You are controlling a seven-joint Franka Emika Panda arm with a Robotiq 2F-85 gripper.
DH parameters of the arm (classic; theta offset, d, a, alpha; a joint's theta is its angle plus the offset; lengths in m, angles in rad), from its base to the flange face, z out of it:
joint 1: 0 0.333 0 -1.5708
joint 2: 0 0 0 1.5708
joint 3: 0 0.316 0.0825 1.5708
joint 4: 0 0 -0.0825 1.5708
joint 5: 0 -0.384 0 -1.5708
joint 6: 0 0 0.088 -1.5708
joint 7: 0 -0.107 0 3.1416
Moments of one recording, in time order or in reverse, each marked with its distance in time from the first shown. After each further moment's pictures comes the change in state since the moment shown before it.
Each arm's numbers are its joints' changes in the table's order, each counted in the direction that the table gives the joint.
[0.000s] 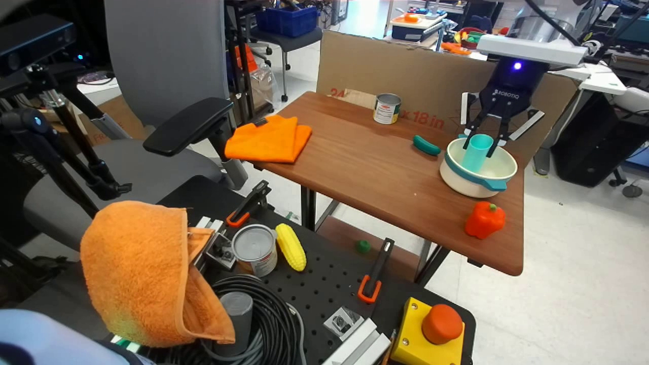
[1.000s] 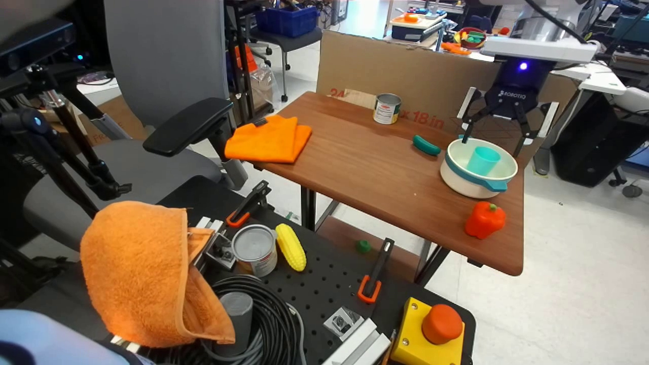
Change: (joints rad) arm 0.012 0.030 -0.019 0.058 0.046 -0.041 0.065
